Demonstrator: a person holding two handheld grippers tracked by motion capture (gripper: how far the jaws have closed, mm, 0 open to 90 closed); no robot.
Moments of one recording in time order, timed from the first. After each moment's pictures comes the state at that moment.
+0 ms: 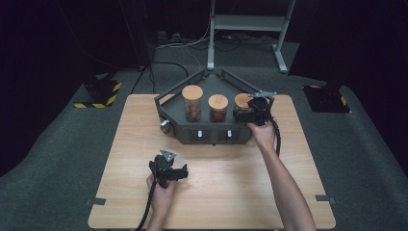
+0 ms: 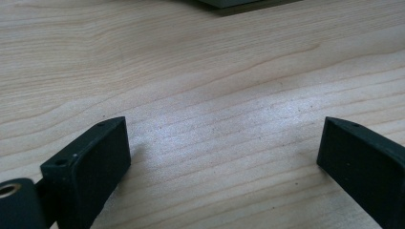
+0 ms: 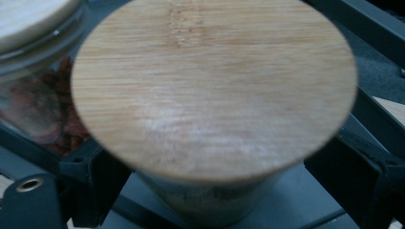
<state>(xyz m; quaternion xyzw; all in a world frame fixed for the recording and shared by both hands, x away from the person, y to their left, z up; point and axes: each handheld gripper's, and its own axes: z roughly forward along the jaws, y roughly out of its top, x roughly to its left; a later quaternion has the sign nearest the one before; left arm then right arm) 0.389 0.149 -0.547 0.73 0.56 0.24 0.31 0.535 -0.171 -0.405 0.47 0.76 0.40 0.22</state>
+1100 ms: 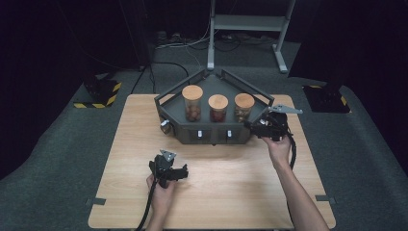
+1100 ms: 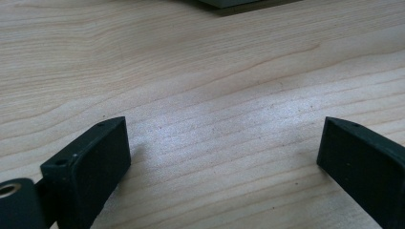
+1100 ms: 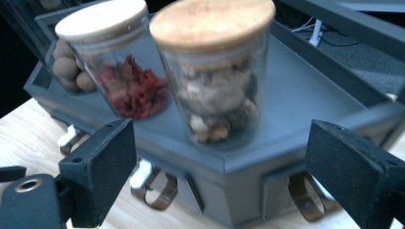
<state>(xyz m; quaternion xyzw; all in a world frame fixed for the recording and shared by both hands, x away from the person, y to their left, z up) 0.389 0.149 -0.547 0.73 0.56 0.24 0.31 0.478 -0.218 -0.410 0.45 0.72 0.49 0.20</state>
